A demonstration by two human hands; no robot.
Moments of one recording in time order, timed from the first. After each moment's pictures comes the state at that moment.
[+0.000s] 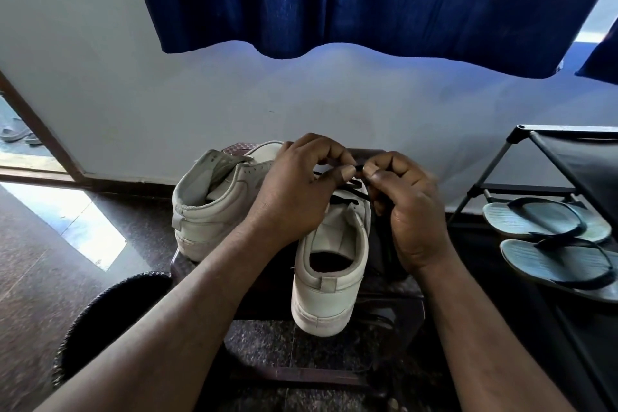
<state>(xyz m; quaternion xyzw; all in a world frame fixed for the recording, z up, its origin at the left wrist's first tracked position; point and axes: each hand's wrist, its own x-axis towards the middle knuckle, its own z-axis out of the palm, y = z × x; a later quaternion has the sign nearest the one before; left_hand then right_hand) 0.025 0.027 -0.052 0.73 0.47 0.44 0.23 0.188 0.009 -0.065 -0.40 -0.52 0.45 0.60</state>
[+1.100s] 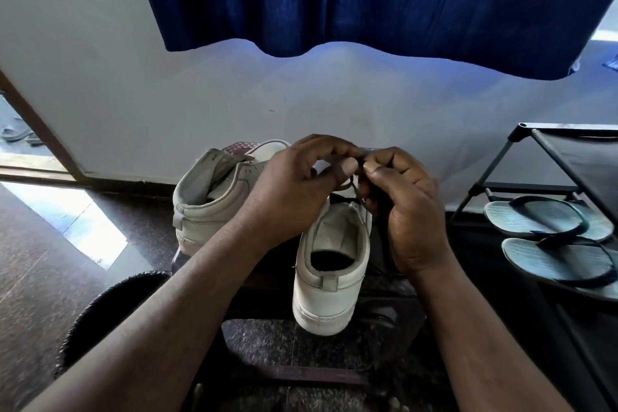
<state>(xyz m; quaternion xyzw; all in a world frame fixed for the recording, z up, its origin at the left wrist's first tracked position) 0.019 0.016 -0.039 0.70 0.44 0.45 0.34 0.179 0.002 -0.058 -0.39 -0.51 0.45 0.62</state>
